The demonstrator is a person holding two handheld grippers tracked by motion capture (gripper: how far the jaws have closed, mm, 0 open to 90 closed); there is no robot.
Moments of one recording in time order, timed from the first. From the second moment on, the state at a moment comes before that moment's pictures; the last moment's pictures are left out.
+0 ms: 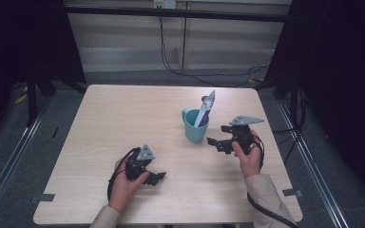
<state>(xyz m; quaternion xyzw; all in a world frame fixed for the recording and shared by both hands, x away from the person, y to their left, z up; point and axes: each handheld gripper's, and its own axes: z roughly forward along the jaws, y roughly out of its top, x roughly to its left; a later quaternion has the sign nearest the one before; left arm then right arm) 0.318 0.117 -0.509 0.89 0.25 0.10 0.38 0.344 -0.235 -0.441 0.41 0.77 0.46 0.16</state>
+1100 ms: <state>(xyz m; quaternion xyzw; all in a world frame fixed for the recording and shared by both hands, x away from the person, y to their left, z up) 0.318 0.117 -0.509 0.89 0.25 0.10 0.38 0.306 -0.254 -0.480 0.41 0.79 0.44 0.13</state>
